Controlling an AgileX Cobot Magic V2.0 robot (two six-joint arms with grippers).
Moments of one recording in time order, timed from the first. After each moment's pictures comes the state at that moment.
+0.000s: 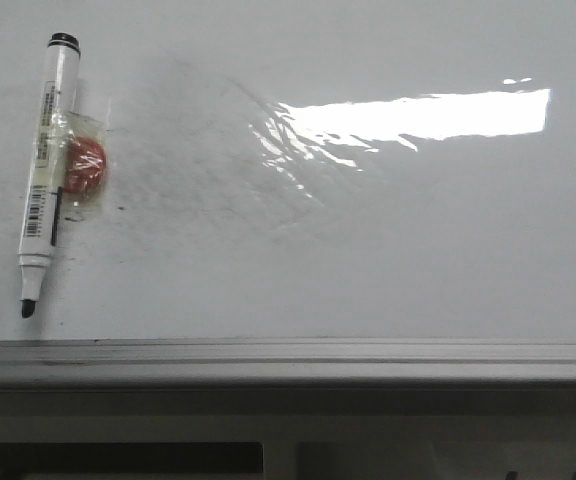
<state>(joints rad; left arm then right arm) -0.04 0.00 -0.01 -0.04 0.34 -0.06 -0.11 -0.01 0.01 -0.03 0.32 0.02</state>
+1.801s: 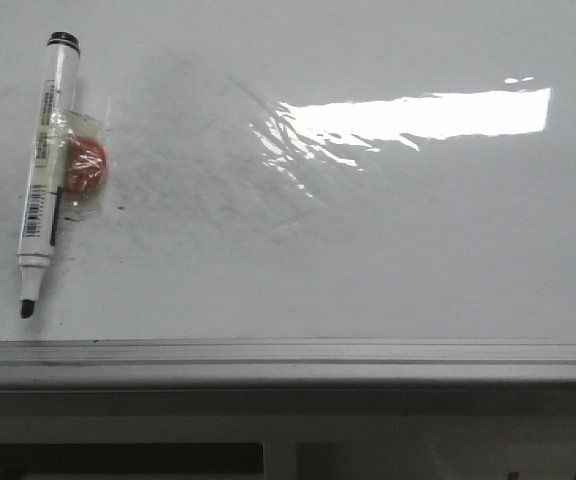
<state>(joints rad) -0.04 0.00 -0.01 -0.03 0.12 -0.06 -0.11 -0.01 -0.01 0.10 0.14 0.02</state>
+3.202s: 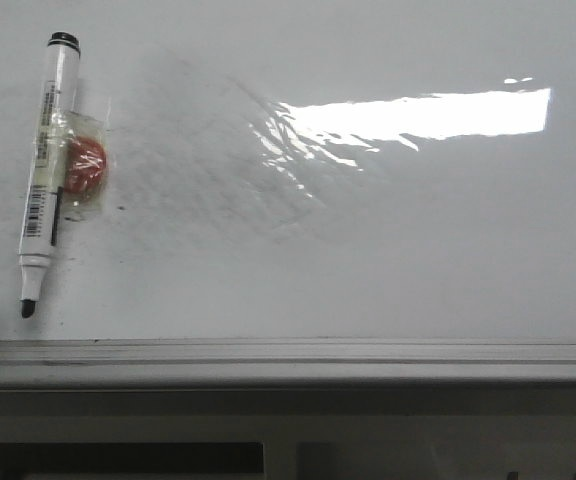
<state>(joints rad) -0.76 0.74 -0.19 -0.13 -0.25 -0.06 -0.11 0.17 -0.23 0.16 0.38 0.02</state>
